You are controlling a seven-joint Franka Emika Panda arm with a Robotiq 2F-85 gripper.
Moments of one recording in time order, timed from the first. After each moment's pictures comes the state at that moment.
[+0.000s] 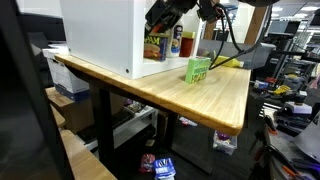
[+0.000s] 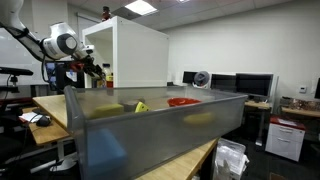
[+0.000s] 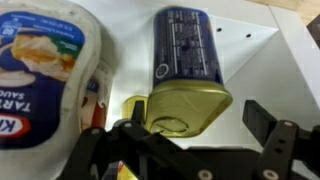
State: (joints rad) arm -0.44 -0.17 0.82 -2.36 -0.23 2.93 0.49
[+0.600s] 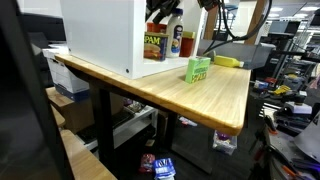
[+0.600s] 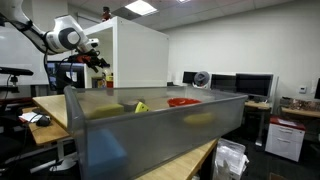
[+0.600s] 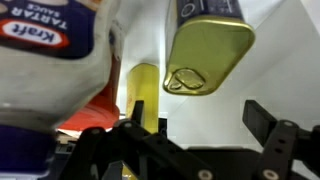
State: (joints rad) arm -0.26 -0.17 0.61 -2.31 -0.09 2.90 0.26
